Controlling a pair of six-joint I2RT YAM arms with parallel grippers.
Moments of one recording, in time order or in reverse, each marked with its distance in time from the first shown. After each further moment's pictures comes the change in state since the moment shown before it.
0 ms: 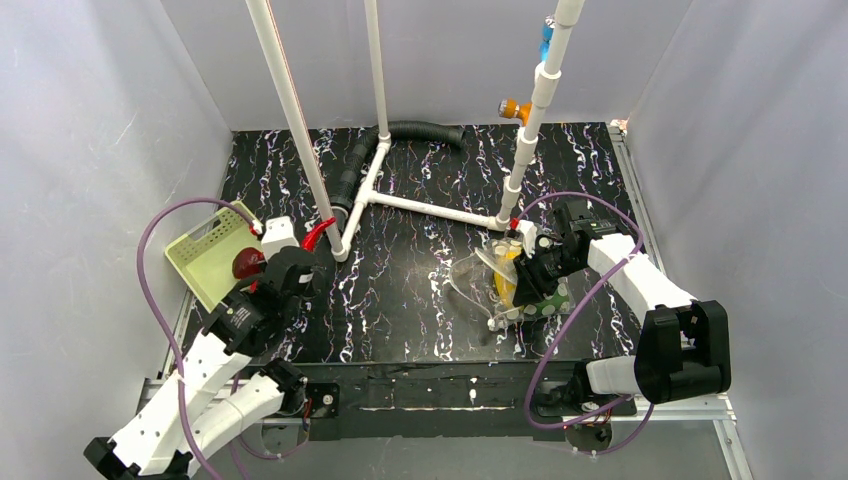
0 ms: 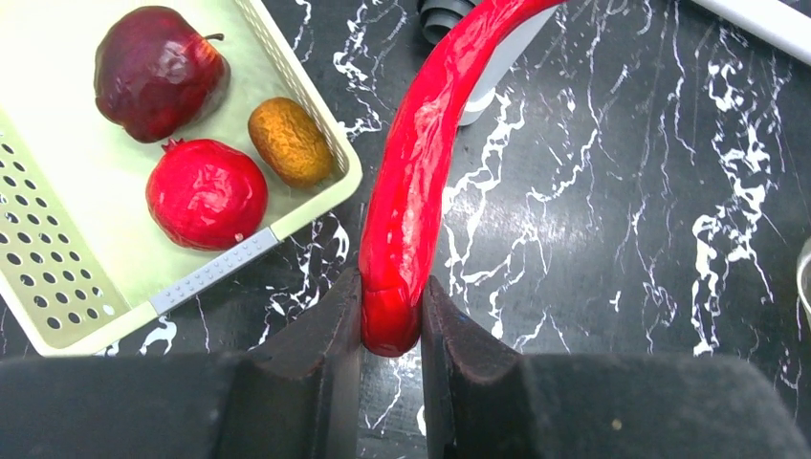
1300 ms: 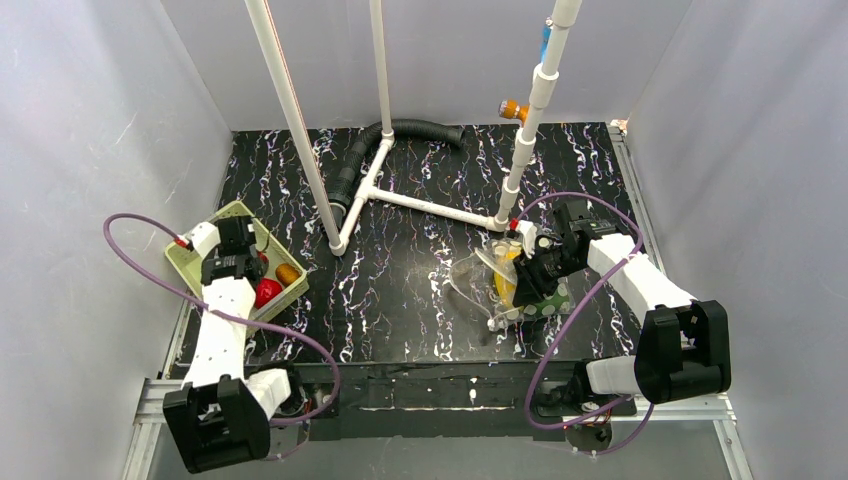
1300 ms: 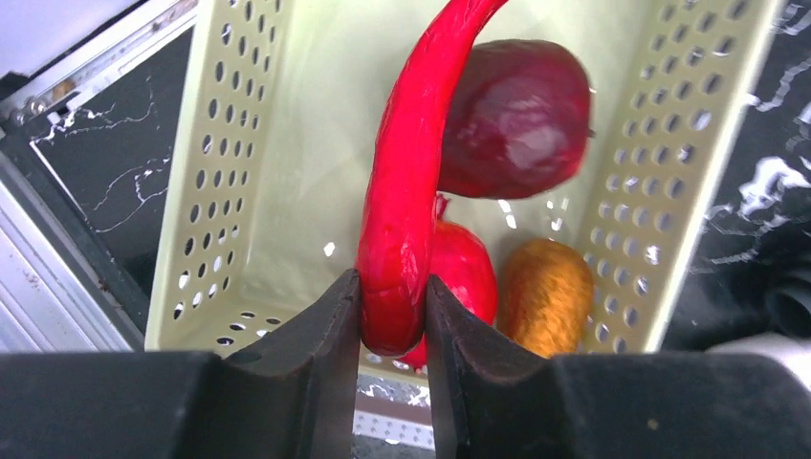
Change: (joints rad) left arm 0.795 0.319 -0.070 0.219 0.100 -0.051; right arm 0.004 0.000 0.000 -0.002 0.000 -0.002
